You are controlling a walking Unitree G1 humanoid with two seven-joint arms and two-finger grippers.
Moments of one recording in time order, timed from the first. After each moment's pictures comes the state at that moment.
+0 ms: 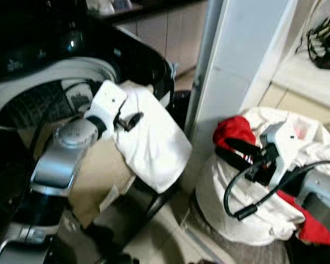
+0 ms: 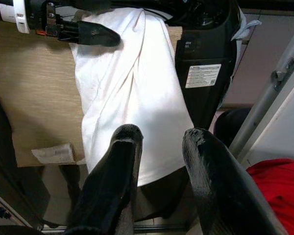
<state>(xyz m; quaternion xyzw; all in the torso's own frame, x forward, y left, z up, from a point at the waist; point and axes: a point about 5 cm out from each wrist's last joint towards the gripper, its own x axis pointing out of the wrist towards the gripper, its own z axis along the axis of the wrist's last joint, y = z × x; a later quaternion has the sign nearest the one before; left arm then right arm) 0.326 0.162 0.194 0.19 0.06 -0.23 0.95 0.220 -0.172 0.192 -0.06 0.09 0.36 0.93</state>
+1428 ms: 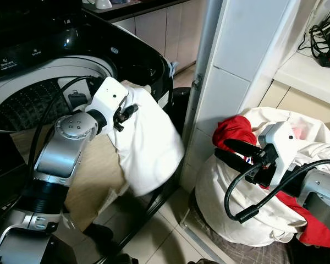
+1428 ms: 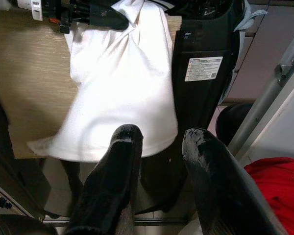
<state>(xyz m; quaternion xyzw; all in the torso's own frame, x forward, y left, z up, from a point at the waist) 0.339 0.168 0.196 0.22 0.07 -0.23 0.95 0.220 -0.172 0.192 -0.08 0.09 0.37 0.92</state>
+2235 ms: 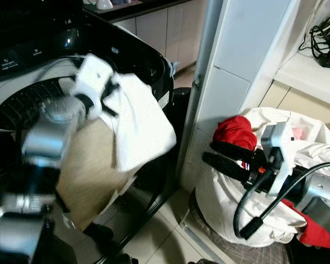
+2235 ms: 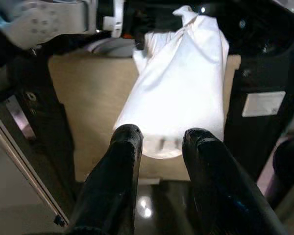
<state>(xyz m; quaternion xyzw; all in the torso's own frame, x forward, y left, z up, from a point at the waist) 0.364 0.201 0.237 0.23 0.04 -0.15 0.96 0.208 -0.154 0.206 0.00 0.05 0.46 0.89</state>
